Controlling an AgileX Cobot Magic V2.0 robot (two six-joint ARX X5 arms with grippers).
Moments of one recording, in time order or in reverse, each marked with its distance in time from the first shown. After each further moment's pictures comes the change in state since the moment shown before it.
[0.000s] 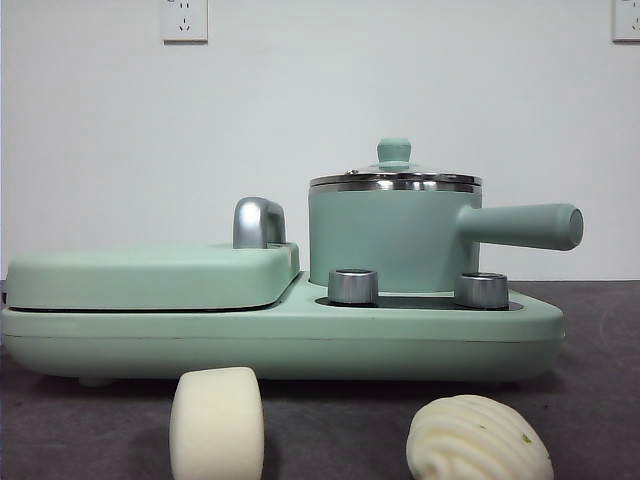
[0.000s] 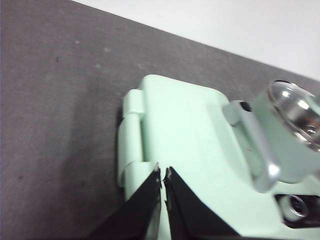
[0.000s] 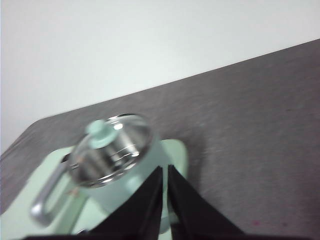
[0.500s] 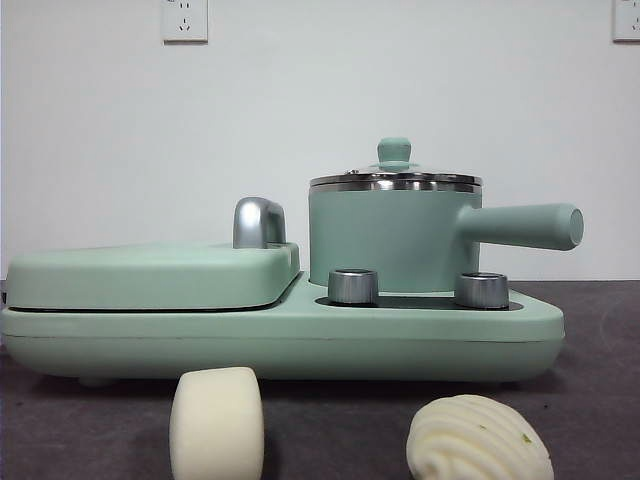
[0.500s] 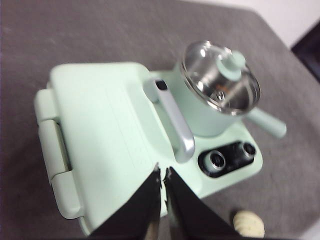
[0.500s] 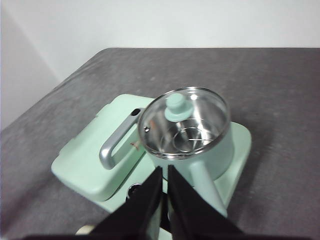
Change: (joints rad) left arm -0.045 0.388 0.459 -0.288 0.250 0.191; right arm 0.001 0.343 0.333 -0.201 -0.334 -0.299
